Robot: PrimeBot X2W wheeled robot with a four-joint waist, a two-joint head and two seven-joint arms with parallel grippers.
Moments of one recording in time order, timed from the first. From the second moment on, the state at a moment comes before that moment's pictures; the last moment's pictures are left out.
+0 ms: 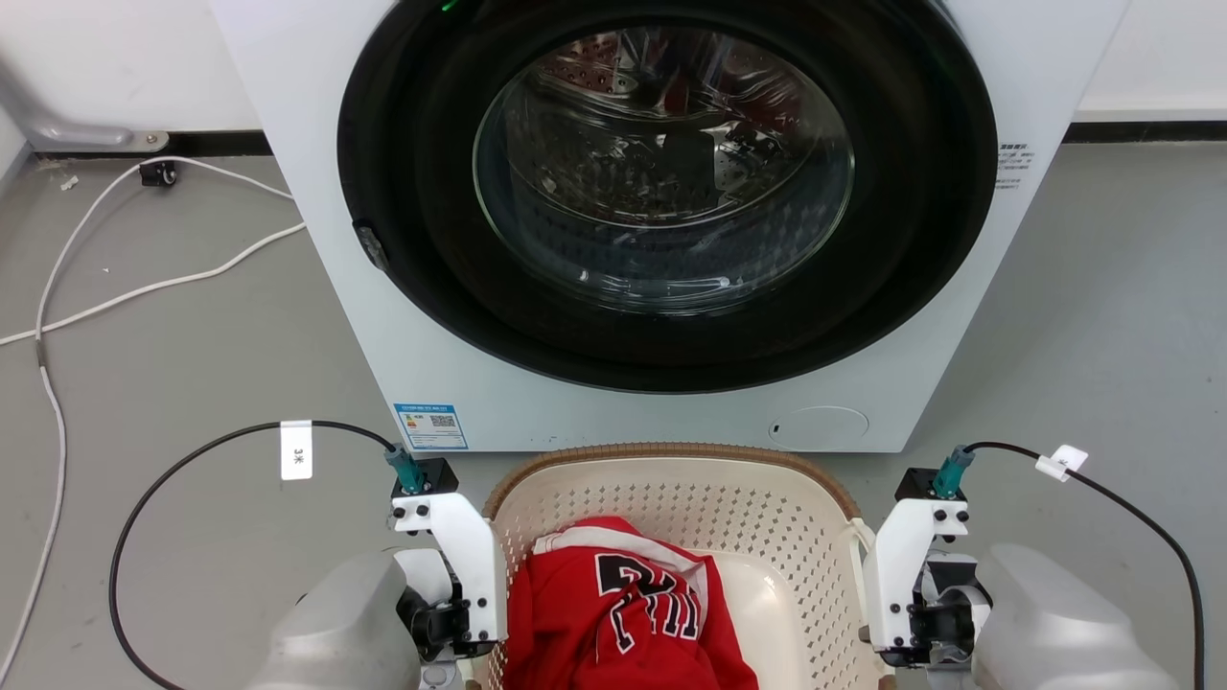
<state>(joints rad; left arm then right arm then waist) -0.70 0.13 -0.84 1.22 -1.06 -0.12 0.46 -0.69 -0.12 0.79 1.27 0.98 0.12 0.59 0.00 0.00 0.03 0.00</state>
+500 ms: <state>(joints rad) -0.70 0.13 -0.86 1.23 -1.09 -0.12 0.45 -0.69 -0.12 0.79 1.28 0.99 0.12 0.59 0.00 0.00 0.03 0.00</state>
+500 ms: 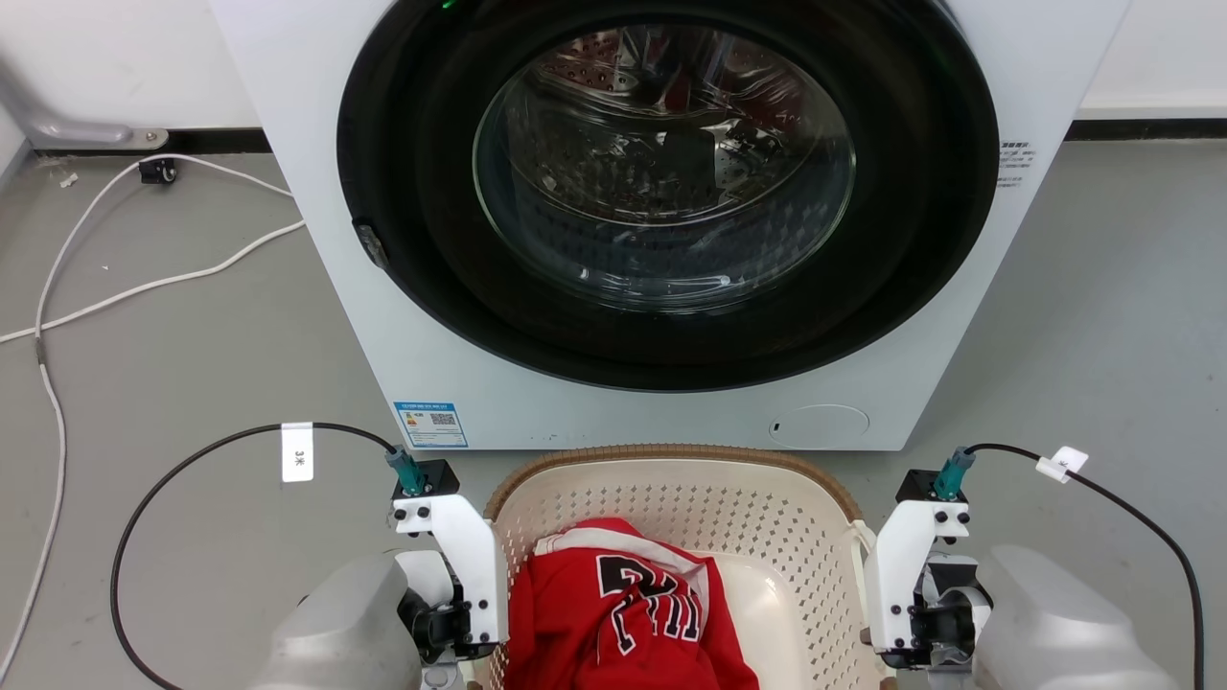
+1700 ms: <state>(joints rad) -0.70 0.13 -0.91 1.23 -1.13 -0.12 0.44 -0.69 -0.12 0.81 1.29 1.01 0.12 0.58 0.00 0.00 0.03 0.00</state>
